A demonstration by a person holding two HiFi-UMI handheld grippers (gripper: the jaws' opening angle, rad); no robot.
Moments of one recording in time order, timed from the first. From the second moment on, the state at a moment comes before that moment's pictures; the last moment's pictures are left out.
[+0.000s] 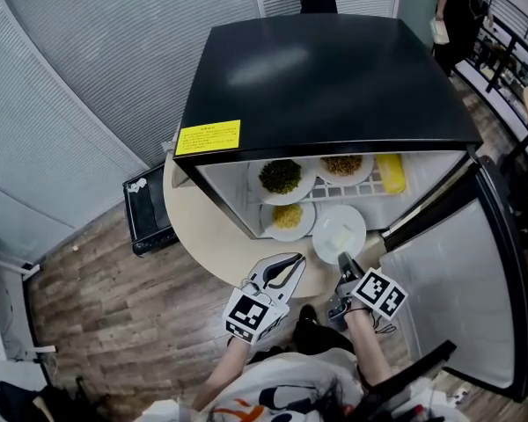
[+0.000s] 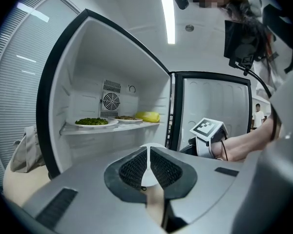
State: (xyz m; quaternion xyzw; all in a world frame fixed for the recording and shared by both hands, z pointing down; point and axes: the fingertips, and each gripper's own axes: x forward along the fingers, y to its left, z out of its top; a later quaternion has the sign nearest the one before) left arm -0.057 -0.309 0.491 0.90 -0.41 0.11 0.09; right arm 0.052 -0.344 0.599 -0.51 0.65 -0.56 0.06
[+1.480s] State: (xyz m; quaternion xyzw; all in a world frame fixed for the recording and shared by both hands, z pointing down) left arm -0.077 -0.330 0.514 0.89 -0.43 0.12 0.12; right arm 0.056 -0.433 0.624 -0.62 0.64 -0.45 0.05
